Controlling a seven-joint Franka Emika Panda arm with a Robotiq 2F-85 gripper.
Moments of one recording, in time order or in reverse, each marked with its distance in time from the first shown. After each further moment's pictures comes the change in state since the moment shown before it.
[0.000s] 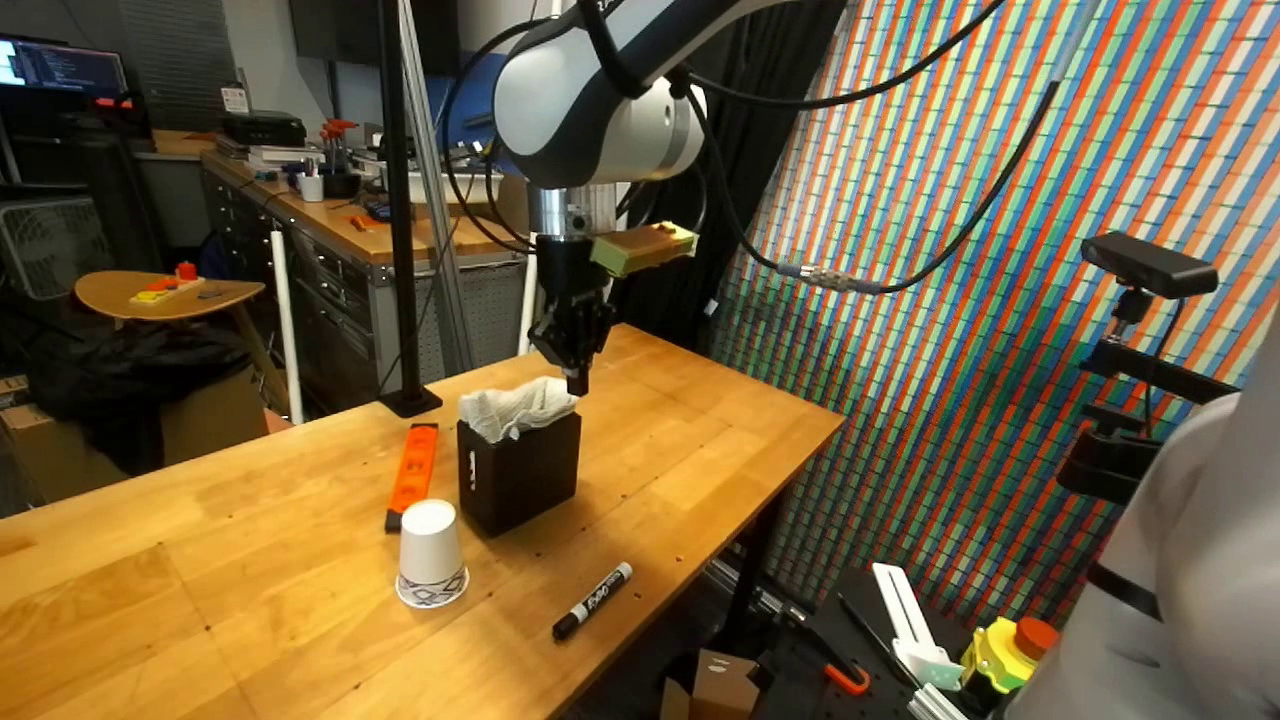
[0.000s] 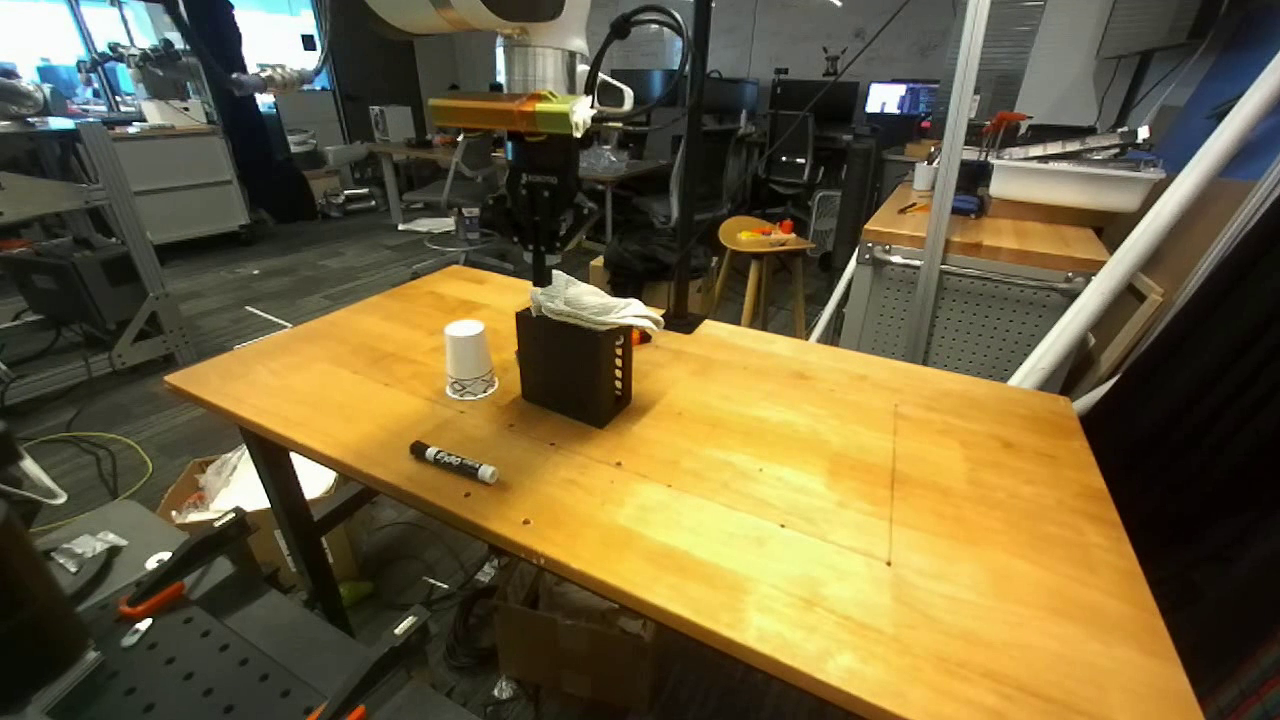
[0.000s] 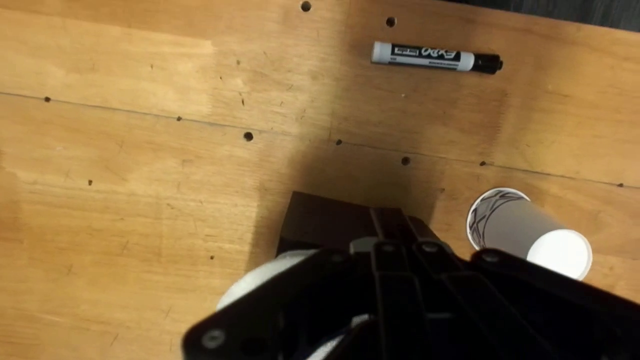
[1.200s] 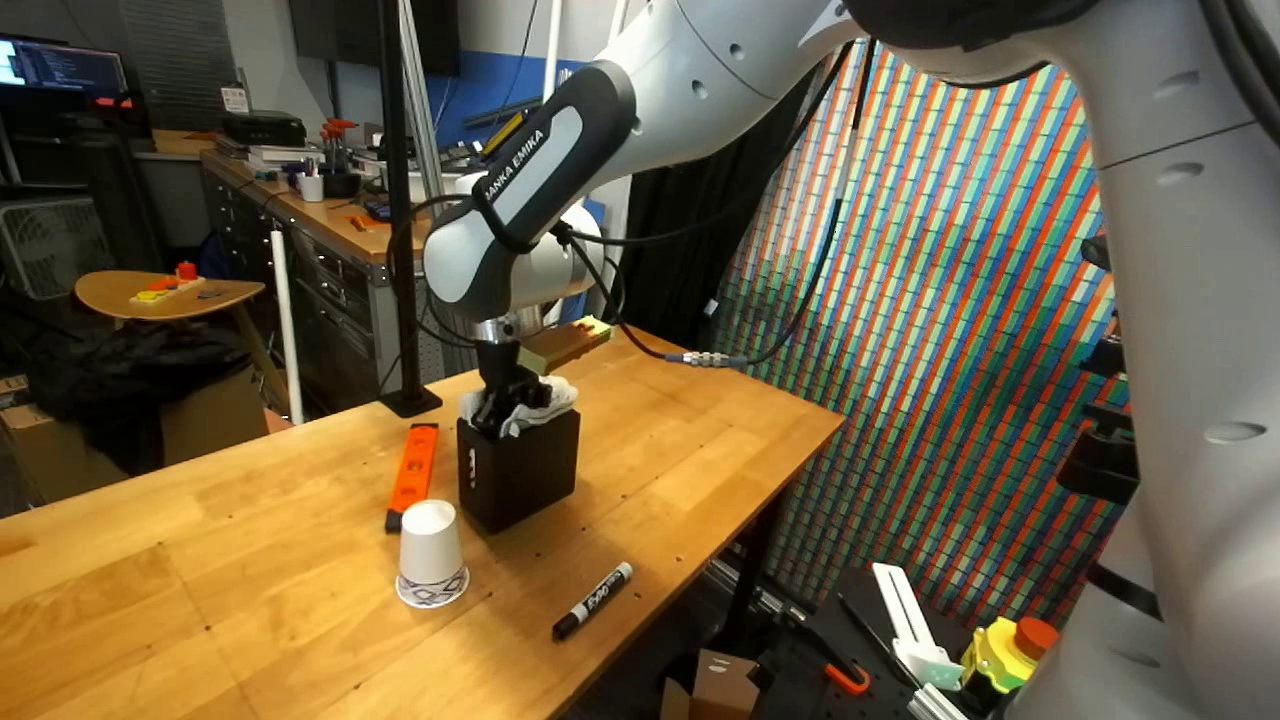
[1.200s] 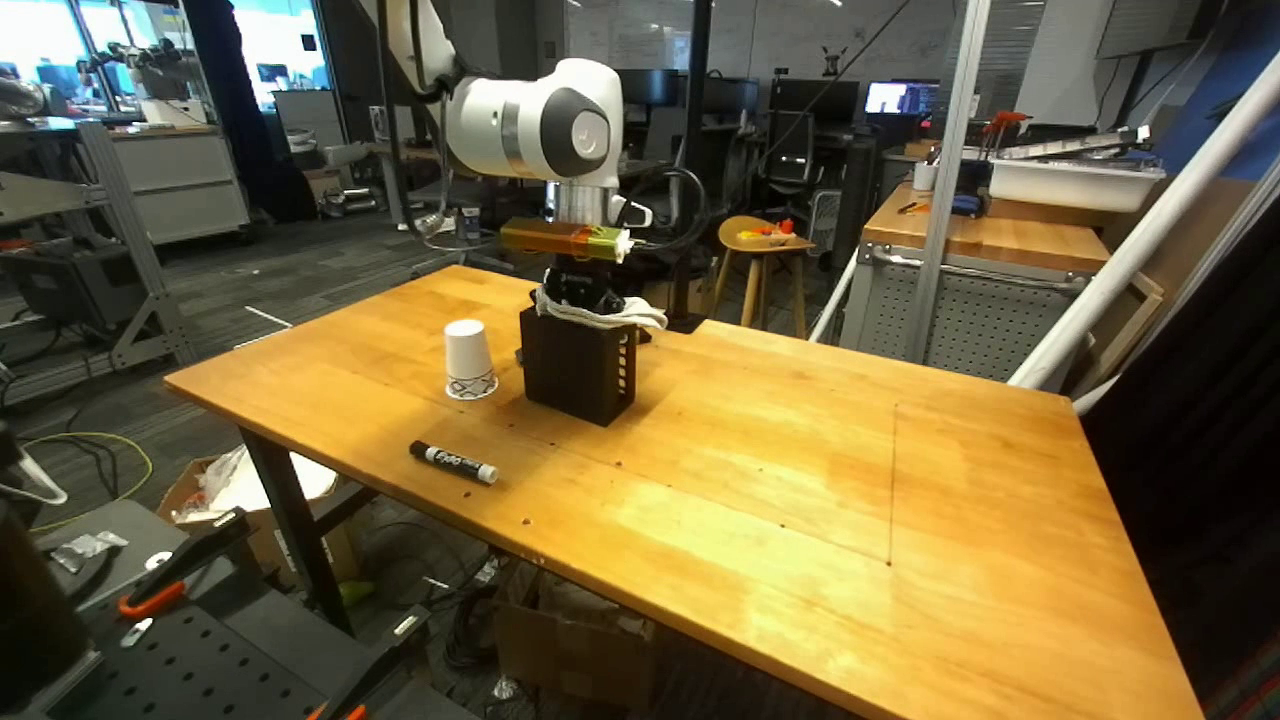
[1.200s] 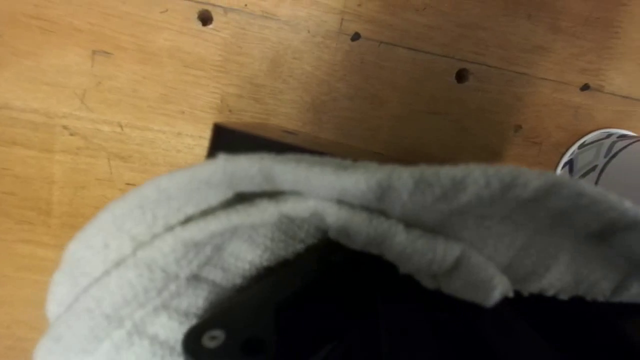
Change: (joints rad) arm 0.002 0.451 0.027 0.281 -0.015 0.125 -0.013
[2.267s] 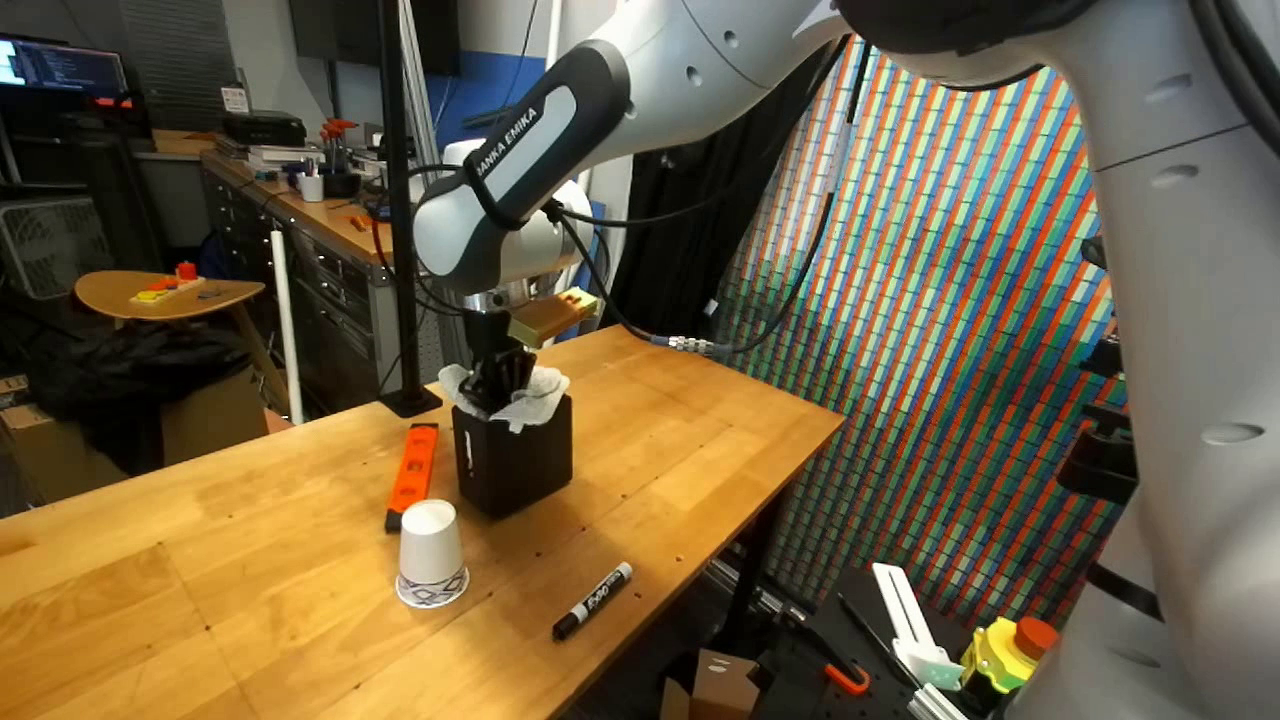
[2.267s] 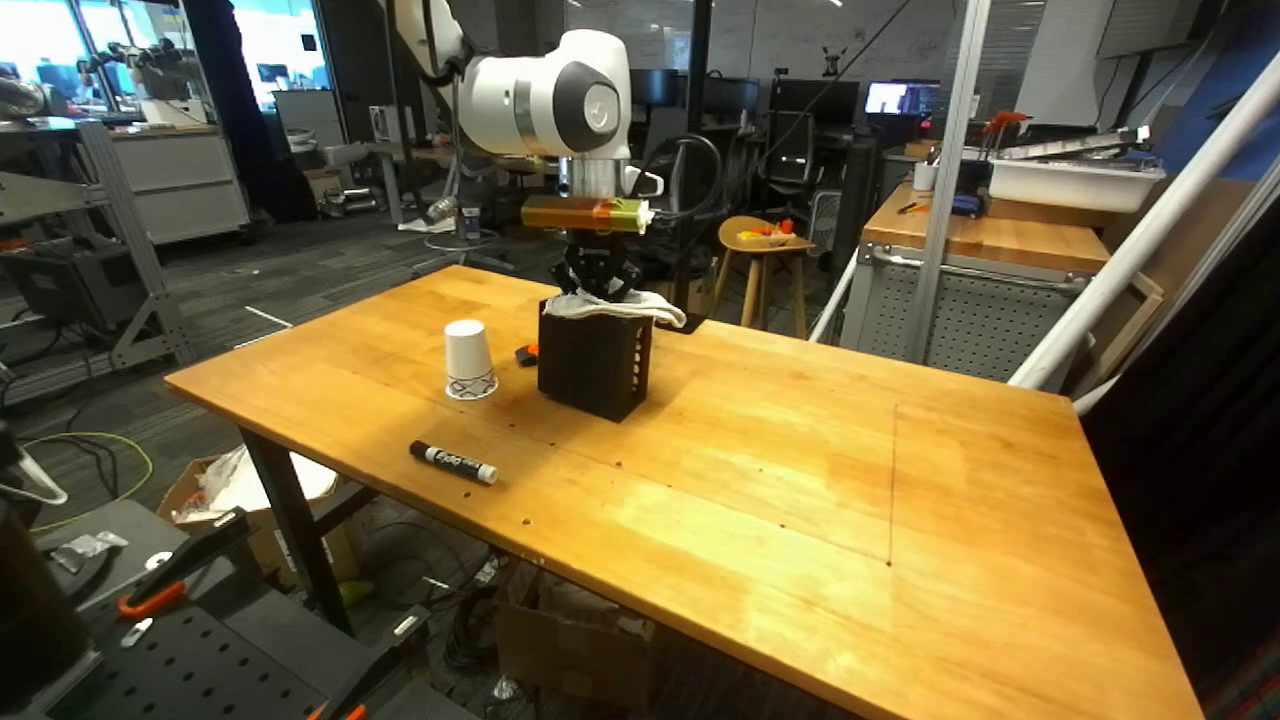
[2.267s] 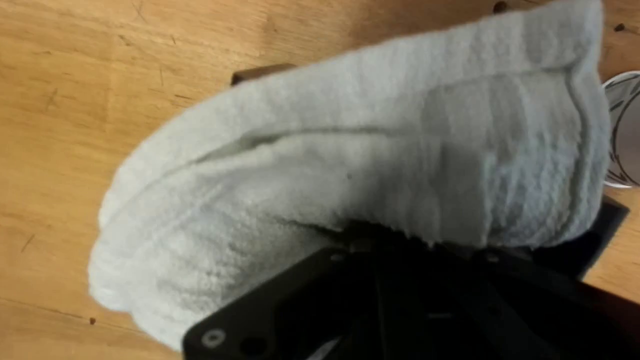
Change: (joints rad) arm 0.004 0.015 -0.009 0.088 -0.030 0.011 -0.044
